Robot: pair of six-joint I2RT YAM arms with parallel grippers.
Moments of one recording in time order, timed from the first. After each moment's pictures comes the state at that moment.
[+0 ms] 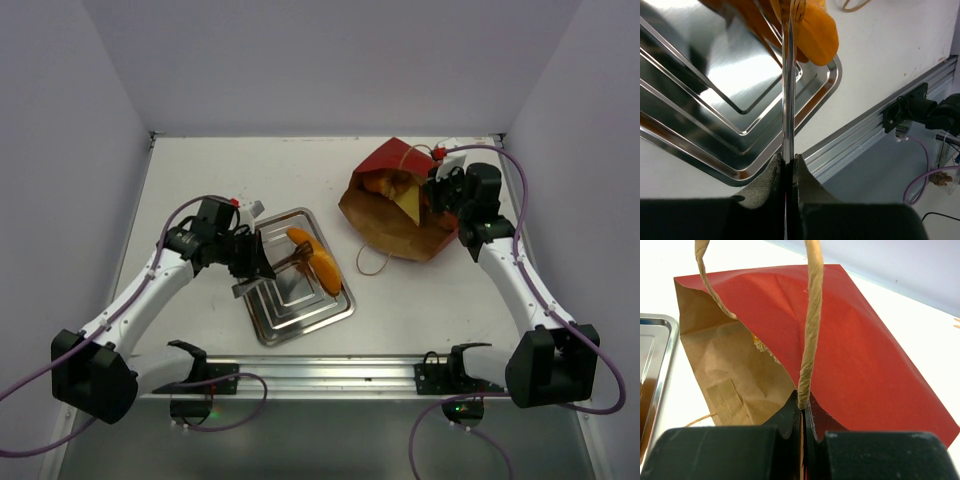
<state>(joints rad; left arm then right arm) -0.38 1.13 0.92 -0.79 0.49 -0.42 0.10 1.22 0.95 -0.09 -0.23 -0.19</state>
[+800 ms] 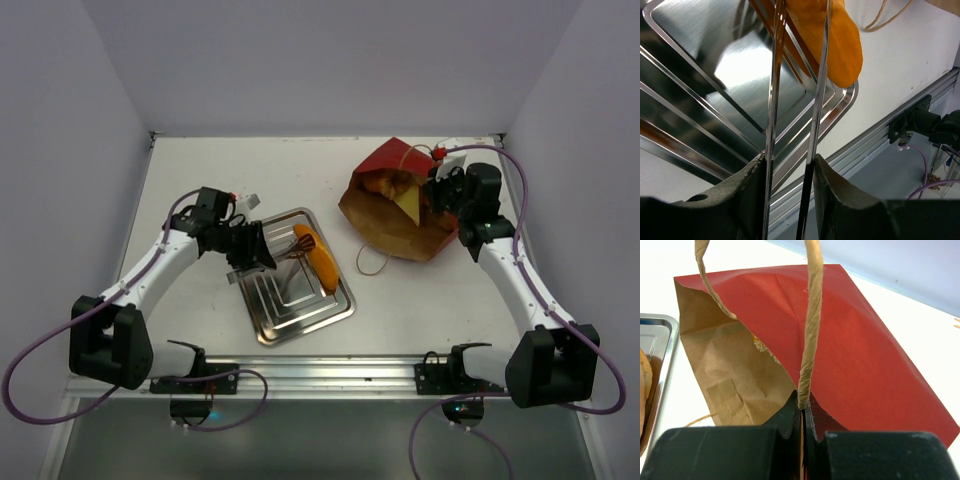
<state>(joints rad) -0.24 1.33 0.94 -0.72 0.56 -0.33 0.10 1.22 0.95 -0.09 -0.23 -0.19</state>
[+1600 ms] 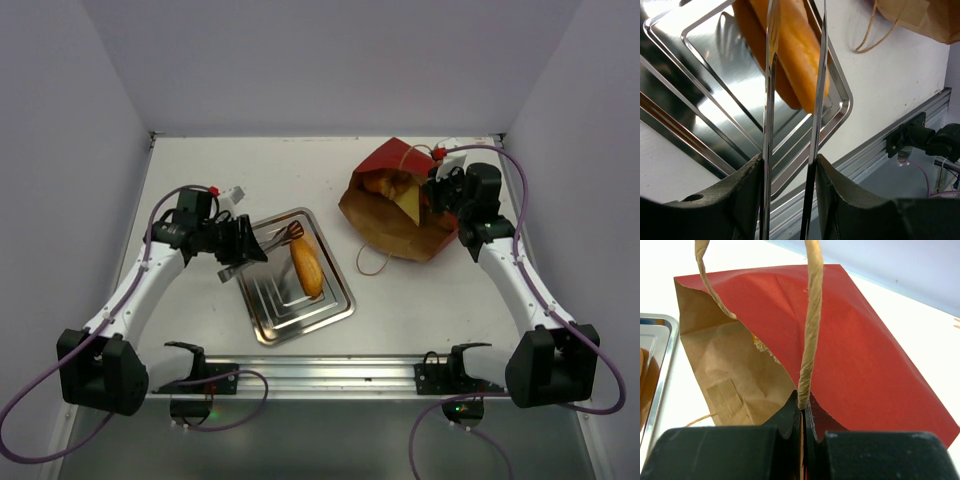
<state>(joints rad) -0.18 1.20 0.94 -0.73 0.54 -0.33 0.10 1.22 0.95 -0.09 -0.23 -0.19</state>
